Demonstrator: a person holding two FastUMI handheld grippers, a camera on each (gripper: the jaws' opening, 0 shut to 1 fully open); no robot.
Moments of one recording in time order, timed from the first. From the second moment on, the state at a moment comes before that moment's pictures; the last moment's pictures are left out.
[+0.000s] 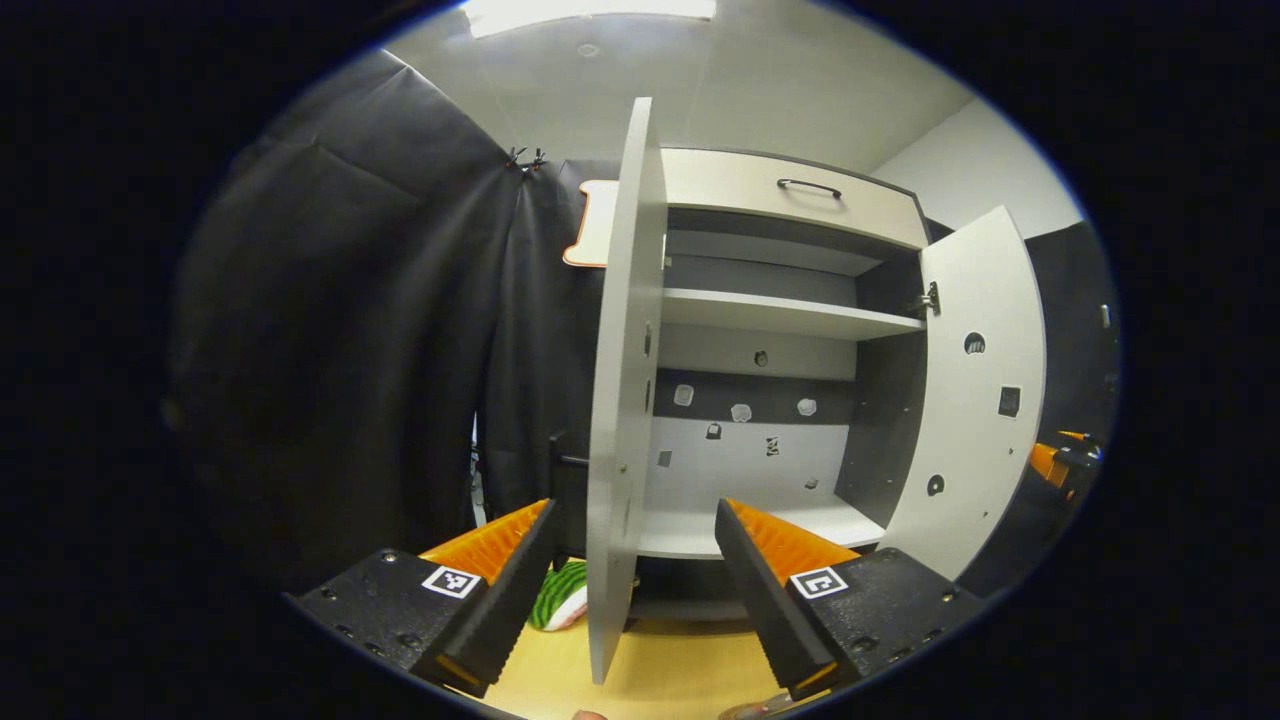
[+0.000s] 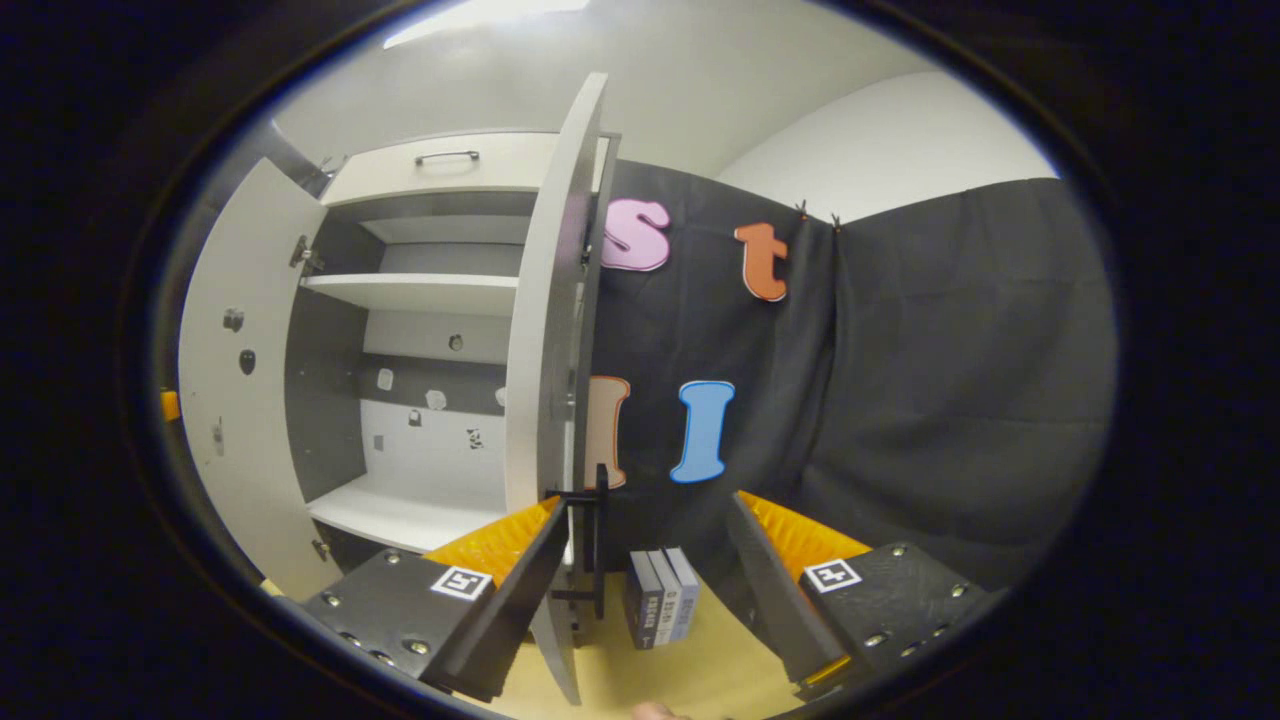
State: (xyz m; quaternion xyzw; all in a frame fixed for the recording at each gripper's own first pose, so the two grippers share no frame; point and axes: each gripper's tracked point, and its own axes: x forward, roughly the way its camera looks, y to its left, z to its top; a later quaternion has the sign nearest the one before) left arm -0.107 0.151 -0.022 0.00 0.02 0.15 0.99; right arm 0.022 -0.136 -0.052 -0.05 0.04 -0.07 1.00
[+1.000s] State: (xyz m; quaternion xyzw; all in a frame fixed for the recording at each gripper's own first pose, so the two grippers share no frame) left arm -0.118 0.233 -0.039 -0.02 0.03 0.22 0.97; right arm 0.054 -0.032 -0.068 -0.04 0.05 0.06 1.00
